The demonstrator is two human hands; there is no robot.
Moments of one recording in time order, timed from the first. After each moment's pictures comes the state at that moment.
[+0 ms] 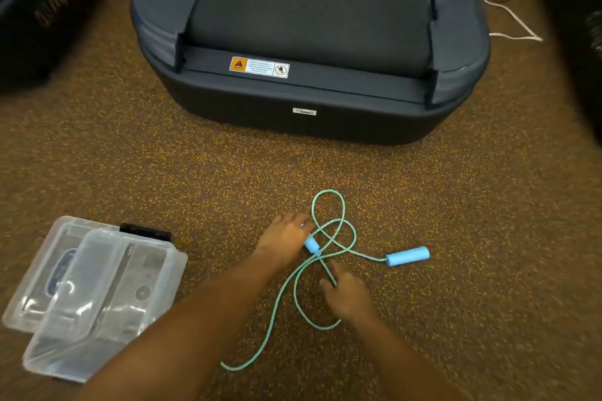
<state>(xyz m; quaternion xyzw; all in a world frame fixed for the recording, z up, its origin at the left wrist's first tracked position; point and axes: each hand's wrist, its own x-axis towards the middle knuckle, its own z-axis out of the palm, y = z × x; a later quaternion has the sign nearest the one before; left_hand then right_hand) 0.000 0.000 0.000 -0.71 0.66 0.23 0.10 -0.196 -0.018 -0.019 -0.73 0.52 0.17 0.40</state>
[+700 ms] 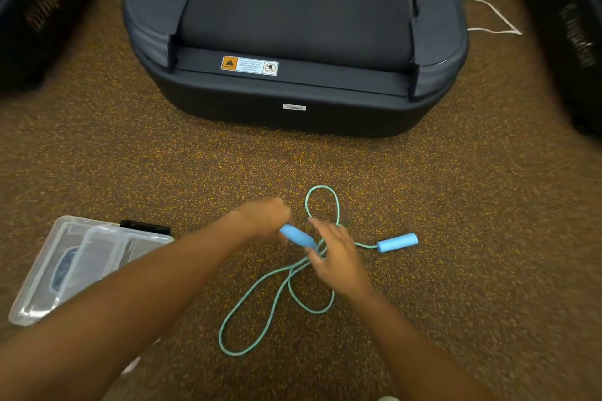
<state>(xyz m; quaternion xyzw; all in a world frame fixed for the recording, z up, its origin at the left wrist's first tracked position) 0.038 -0.007 0.073 -0.63 0.68 0.33 0.16 -0.179 -0.032 0.032 -0.85 0.39 -0.04 0.35</state>
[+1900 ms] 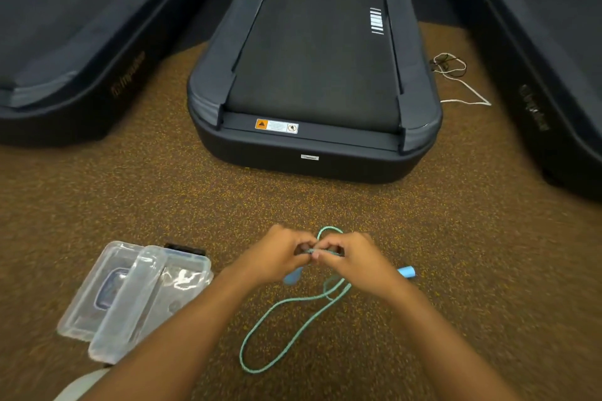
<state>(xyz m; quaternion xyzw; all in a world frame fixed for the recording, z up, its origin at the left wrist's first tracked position) 0.011 0.079 0.199 -0.69 0.61 0.32 -0.23 -0.163 -0.022 0.226 -0.85 0.31 -0.01 0.43</state>
